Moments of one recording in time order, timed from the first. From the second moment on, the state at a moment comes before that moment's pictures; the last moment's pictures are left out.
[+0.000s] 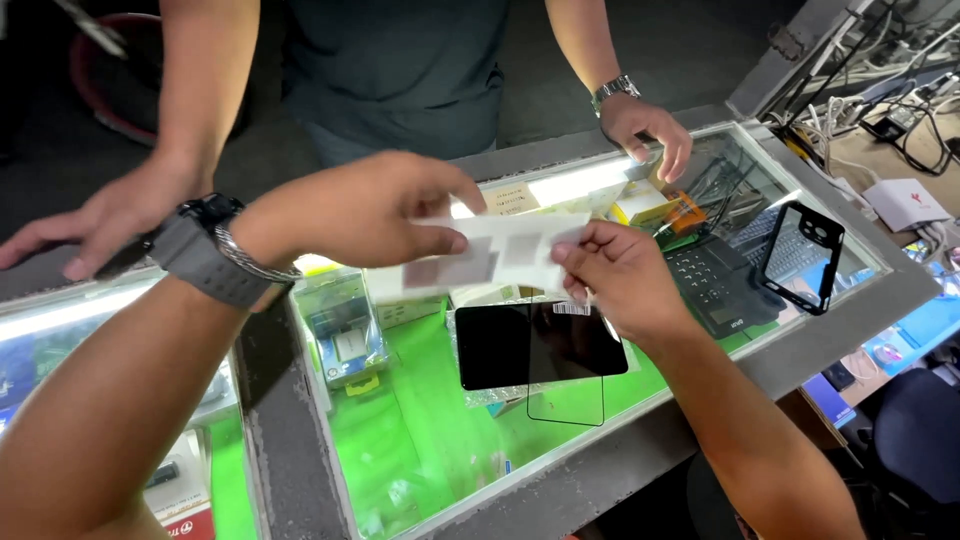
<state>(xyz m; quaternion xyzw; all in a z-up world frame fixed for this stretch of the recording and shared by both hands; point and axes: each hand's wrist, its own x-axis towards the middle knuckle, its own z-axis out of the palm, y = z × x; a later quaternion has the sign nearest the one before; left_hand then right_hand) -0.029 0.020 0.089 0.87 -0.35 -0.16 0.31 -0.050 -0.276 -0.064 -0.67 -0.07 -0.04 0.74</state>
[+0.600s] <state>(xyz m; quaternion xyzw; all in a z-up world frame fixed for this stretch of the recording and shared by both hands) -0.023 0.051 0.103 0.91 -0.24 -0.02 0.35 -0.043 -0.248 -0.028 -0.78 -0.12 0.00 0.62</state>
